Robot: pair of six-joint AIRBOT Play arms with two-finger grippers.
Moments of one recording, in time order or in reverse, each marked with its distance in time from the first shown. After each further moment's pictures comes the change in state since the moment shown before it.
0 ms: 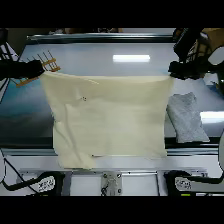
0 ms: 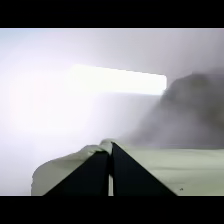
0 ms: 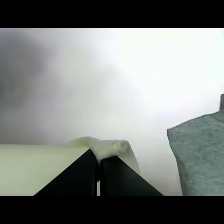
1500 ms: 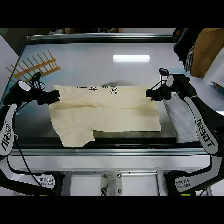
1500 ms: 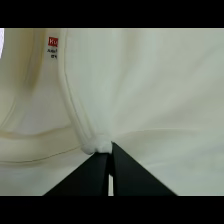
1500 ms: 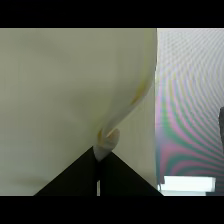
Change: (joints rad) left arm 0.052 -0.213 -0.281 -0.002 0.099 0.047; right arm 0.140 -0.172 -0.256 -0.114 -0.156 0.062
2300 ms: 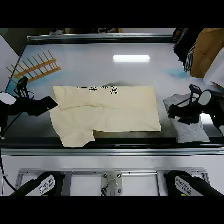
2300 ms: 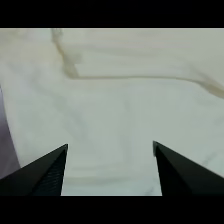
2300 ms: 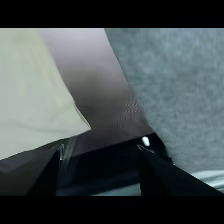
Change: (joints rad) left arm 0.033 0.454 -0.334 0.000 -0.069 -0.065; right arm -0.239 0.555 -0.519 0.019 0.164 0.131
